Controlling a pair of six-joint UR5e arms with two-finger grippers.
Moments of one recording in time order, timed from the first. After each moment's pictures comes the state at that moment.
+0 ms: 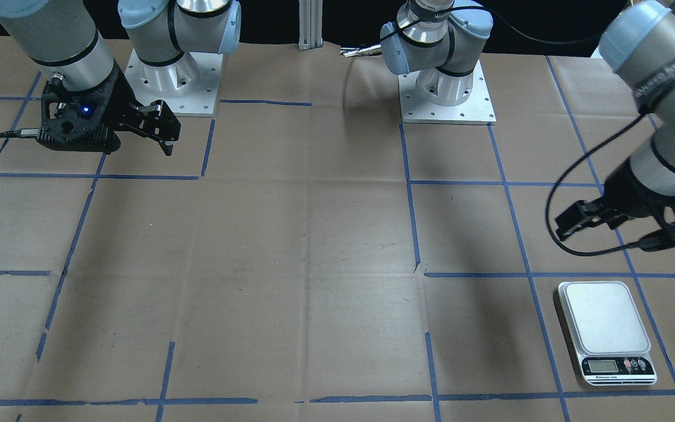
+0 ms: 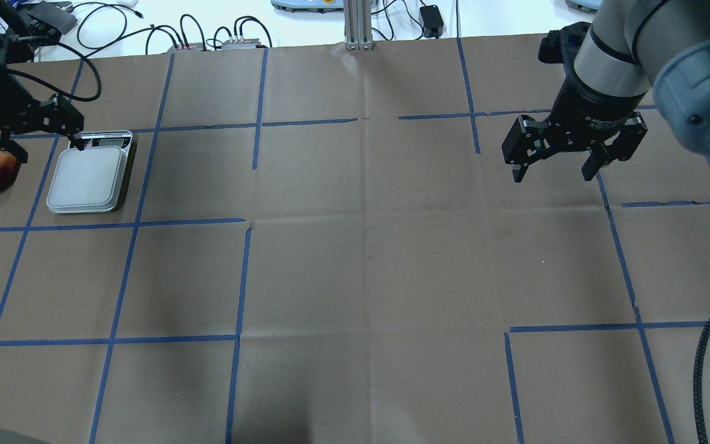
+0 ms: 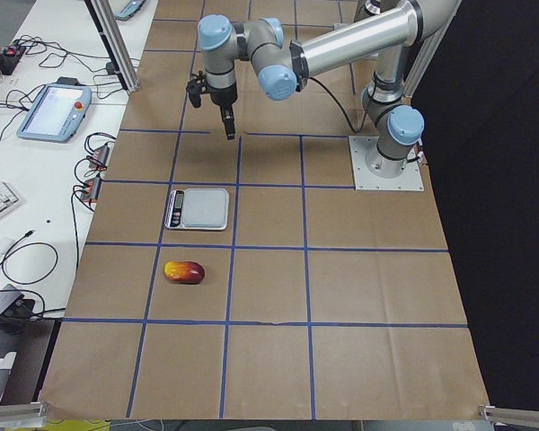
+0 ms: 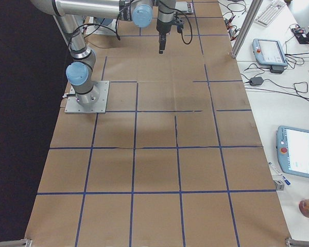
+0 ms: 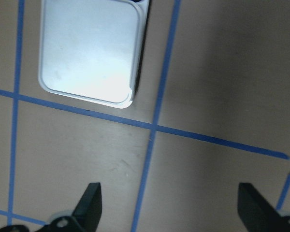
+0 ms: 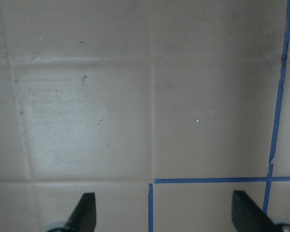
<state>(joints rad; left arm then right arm) -1.08 -1.91 -1.46 -1.37 1.62 0.21 1.53 -1.60 1.68 -1.57 -1.56 -0.02</state>
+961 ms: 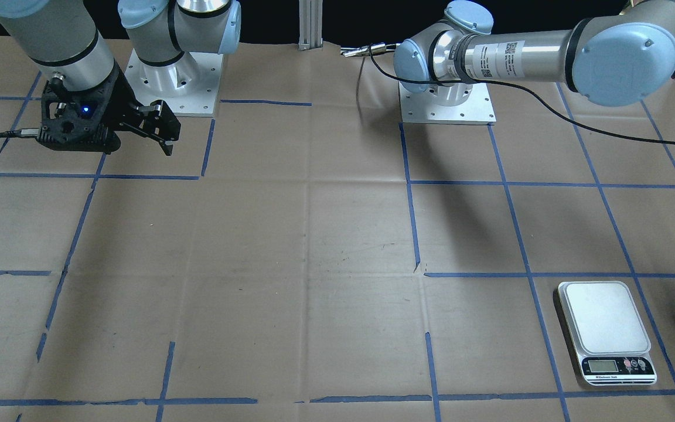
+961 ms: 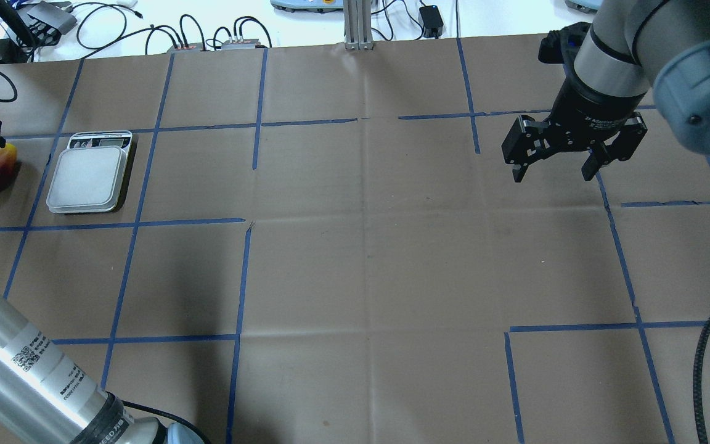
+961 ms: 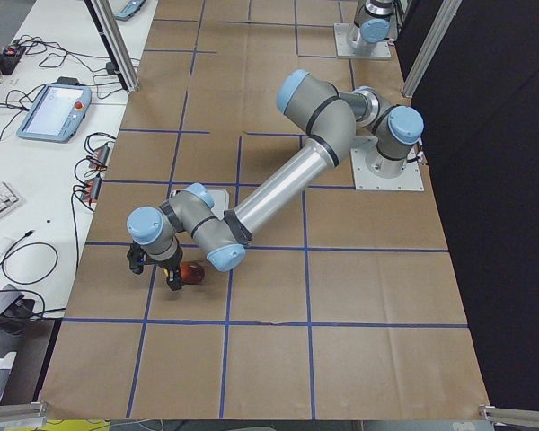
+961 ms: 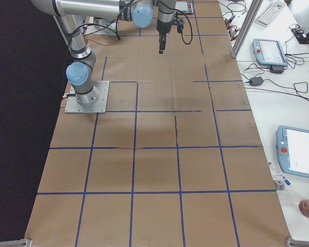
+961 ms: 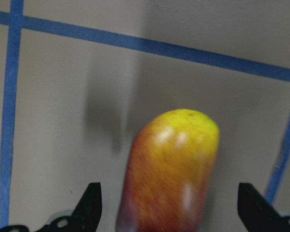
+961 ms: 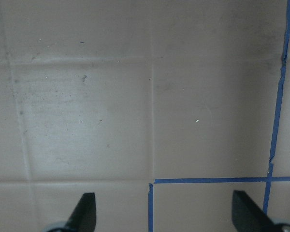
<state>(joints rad) -0.85 -2.57 -0.84 -1.34 1.61 0.53 1.53 -1.60 1.68 -1.57 -1.56 -0.02</state>
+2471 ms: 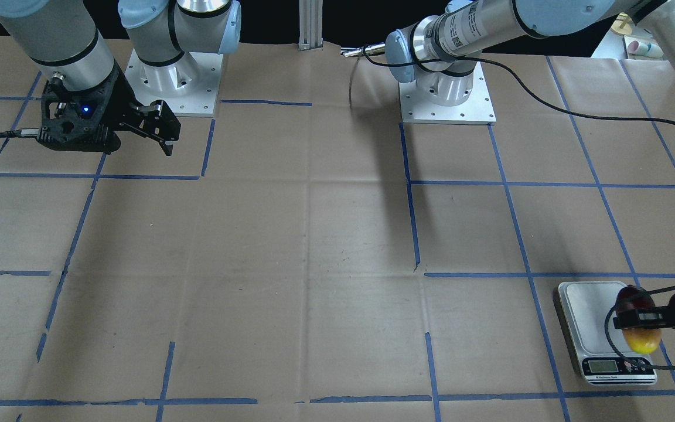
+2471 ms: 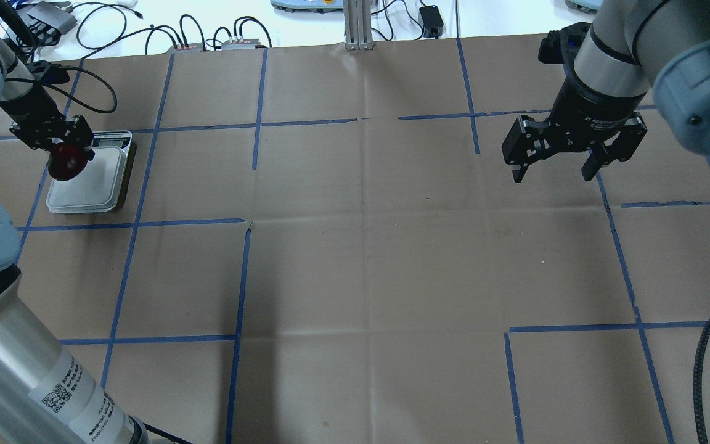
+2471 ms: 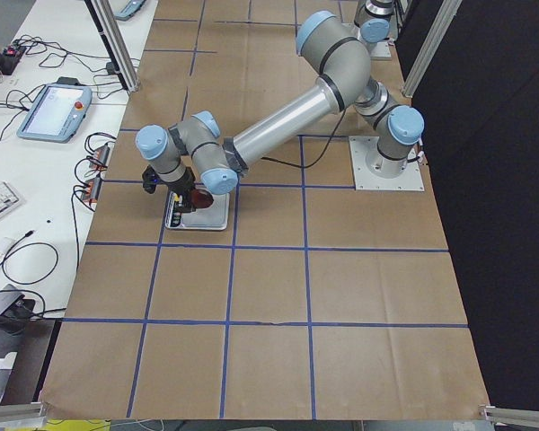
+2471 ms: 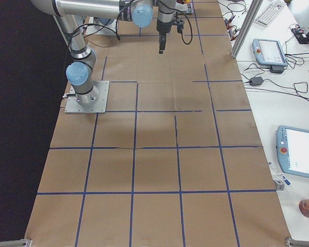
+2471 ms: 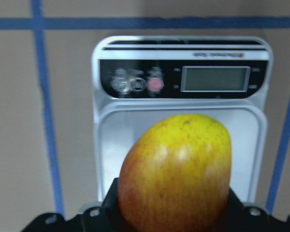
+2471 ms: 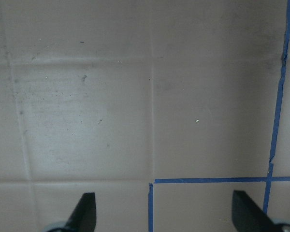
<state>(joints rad) -1.10 -2.27 -1.25 -1.35 1.62 0.50 1.53 -1.60 1.68 -1.57 -1.56 -0.02</state>
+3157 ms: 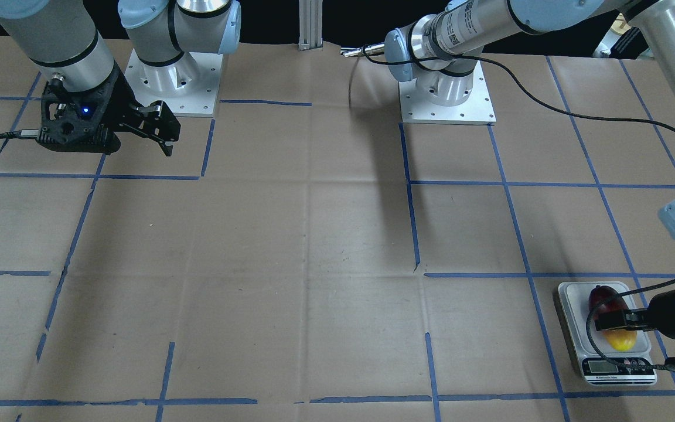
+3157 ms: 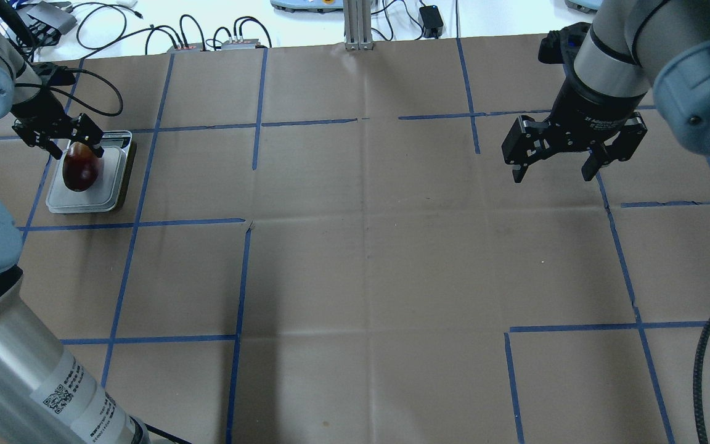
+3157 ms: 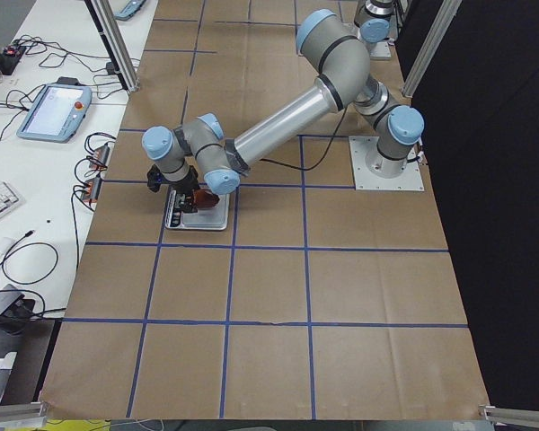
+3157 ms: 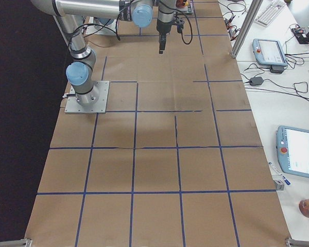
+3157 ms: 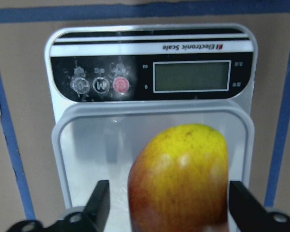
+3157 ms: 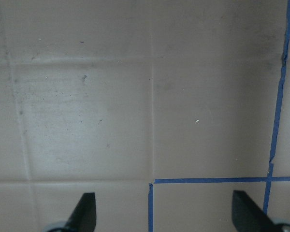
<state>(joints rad) -1.10 -2.25 -1.26 -1.30 1.61 0.48 1.53 -1.60 1.68 -1.57 -1.56 -0.02</state>
